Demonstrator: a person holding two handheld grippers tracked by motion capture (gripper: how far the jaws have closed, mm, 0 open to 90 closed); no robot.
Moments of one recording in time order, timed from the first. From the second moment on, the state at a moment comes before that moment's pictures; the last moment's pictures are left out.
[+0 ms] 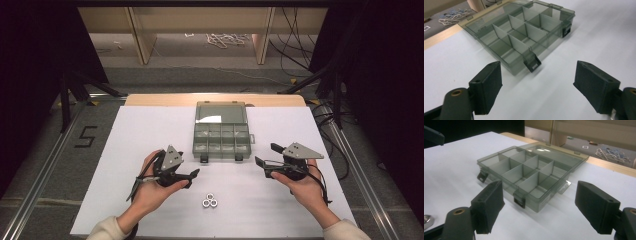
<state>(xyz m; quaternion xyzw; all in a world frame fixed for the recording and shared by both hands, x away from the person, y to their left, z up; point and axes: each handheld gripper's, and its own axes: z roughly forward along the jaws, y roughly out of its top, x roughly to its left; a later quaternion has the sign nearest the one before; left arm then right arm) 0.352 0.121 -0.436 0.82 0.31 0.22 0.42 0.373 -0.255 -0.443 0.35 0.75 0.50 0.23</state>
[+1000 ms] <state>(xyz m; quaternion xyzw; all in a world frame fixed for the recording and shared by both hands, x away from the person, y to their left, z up) 0.333 0.132 -0.439 0.83 0.30 0.22 0.42 0.339 -0.267 -0.442 0.33 0.75 0.52 0.24</state>
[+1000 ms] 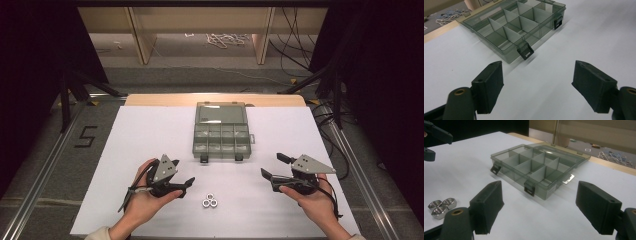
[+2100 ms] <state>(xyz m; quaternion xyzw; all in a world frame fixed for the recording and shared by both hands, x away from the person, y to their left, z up) 0.332 0.066 -0.460 0.94 0.22 0.09 0.25 0.339 -0.263 -0.443 0.33 0.77 0.50 0.22</state>
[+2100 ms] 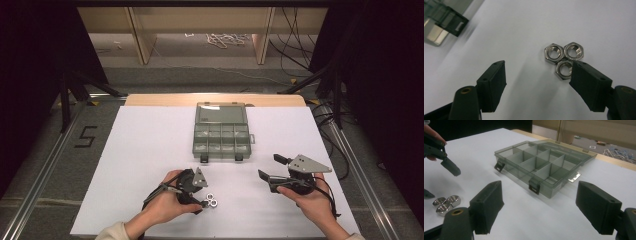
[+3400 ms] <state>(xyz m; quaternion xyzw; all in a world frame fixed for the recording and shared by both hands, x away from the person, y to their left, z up) 0.330 0.048 -0.464 0.97 0.18 0.03 0.18 0.339 -0.260 -0.445 0.33 0.77 0.51 0.21</state>
